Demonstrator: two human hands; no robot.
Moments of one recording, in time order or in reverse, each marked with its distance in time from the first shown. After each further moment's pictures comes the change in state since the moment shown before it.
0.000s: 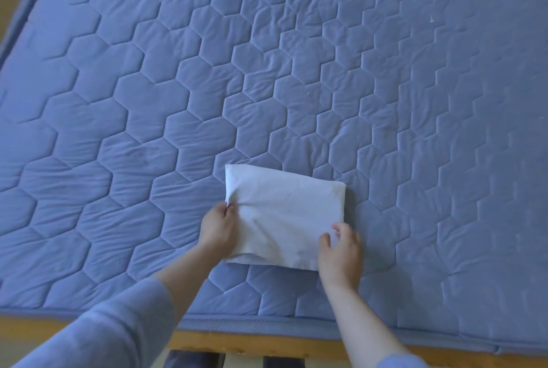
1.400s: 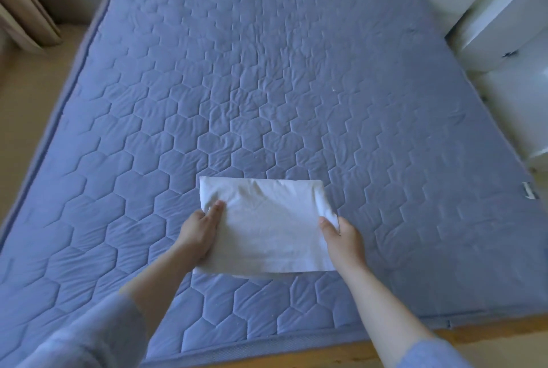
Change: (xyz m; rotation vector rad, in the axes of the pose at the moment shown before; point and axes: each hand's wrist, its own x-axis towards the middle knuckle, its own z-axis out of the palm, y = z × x) left_hand -0.091 0.137 -0.074 -0.028 -0.047 0.127; right_hand 0.000 -0.033 -0.168 0.387 -0.057 -0.056
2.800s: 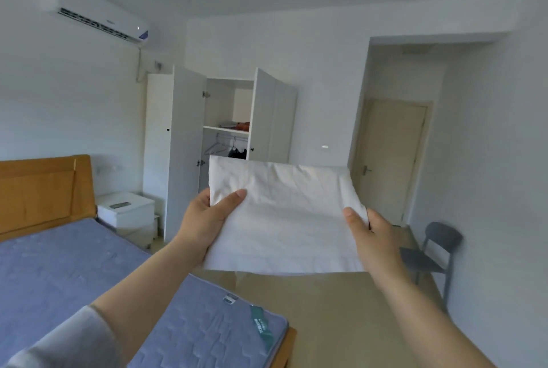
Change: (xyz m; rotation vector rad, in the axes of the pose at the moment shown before) left_hand -0.673 0.324 0.120 -0.337 -1.126 1.078; right_hand -0.518 -0.046 -0.593 0.291 1.299 -0.313
